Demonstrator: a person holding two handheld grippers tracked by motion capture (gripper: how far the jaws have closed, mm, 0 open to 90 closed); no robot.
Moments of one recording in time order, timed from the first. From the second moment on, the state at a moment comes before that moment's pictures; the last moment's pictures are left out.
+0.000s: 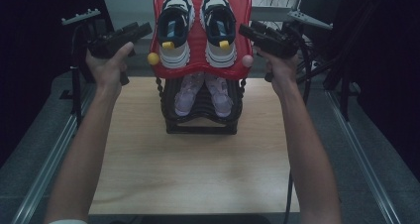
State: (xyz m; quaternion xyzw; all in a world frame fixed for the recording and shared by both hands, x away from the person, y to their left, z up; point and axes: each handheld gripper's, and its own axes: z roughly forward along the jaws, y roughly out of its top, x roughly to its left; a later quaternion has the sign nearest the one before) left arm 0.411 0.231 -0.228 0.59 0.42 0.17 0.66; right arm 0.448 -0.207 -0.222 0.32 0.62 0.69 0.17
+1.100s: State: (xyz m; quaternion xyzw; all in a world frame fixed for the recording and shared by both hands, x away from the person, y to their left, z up) left arm 0.376 0.261 -0.293 0.60 0.43 0.15 0.66; right arm 0.406 -0.287 -0.300 0.34 0.61 0.69 0.19
